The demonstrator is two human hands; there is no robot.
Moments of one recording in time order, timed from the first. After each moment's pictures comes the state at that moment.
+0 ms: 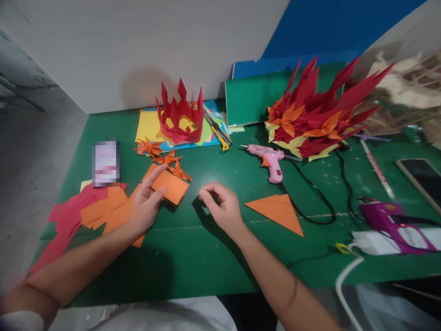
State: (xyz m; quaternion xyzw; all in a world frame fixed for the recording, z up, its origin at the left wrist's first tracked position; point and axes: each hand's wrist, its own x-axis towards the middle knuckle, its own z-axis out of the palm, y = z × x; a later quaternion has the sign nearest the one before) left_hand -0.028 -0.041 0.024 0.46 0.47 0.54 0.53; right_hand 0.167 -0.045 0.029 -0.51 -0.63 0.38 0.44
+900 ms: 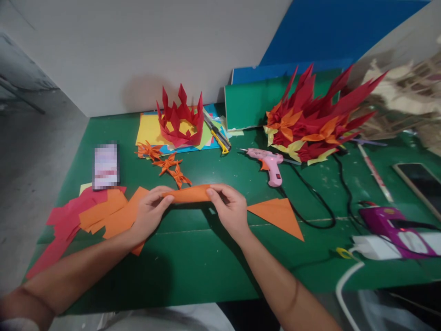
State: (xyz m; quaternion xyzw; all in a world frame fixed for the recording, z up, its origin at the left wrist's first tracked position) left_hand -0.029 -0.046 0.020 0.57 0.50 0.49 0.43; right_hand 0.172 -0.041 0.022 -0.57 -0.58 0.29 0.51
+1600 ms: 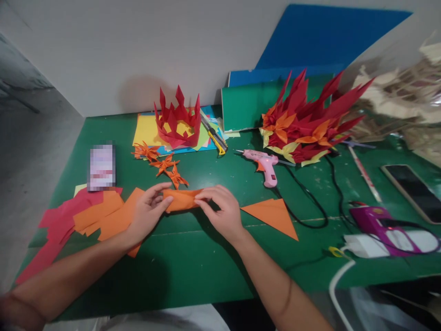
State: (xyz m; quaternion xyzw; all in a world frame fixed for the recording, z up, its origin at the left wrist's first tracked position) left_hand -0.025 -0.046 0.019 0.50 0.51 0.47 0.52; right_hand 0.172 -0.042 0.031 -0.46 -0.74 0.17 0.45
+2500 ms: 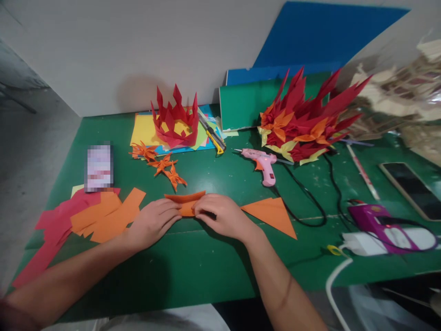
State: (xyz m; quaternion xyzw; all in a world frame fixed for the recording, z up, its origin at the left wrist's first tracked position) left_hand -0.034 -0.050 0.024 0.90 0.33 0.26 0.15; right_hand 0.196 -0.034 0.036 -0.34 -0.87 0.28 0.22
